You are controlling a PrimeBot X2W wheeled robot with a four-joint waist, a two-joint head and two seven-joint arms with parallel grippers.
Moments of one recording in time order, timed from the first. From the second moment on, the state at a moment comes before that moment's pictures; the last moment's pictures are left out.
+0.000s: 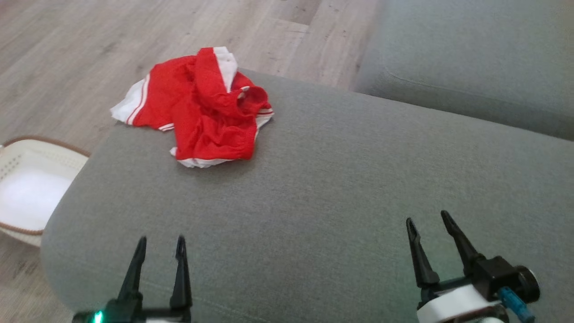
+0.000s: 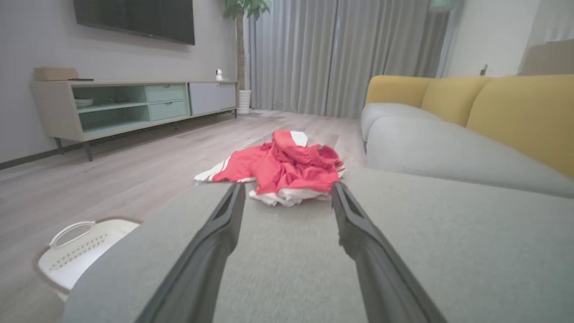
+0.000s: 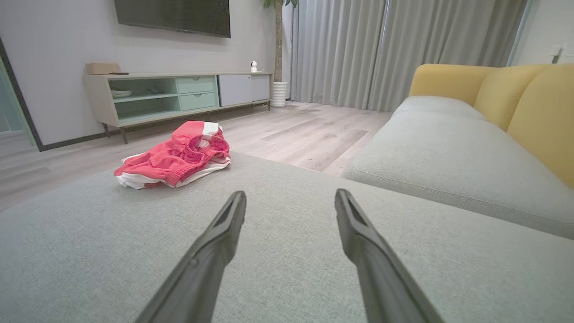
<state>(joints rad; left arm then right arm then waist) 0.17 0.13 -0.21 0.09 -0.18 0.11 -0.23 0.10 -0.04 0.12 0.20 0.03 0.12 -0.25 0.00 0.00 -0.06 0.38</state>
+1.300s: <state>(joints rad) -0.92 0.46 -0.20 0.64 -0.43 -0.13 0.32 -0.18 -0.05 0.04 -0.15 -0.15 0.12 -0.18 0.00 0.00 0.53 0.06</state>
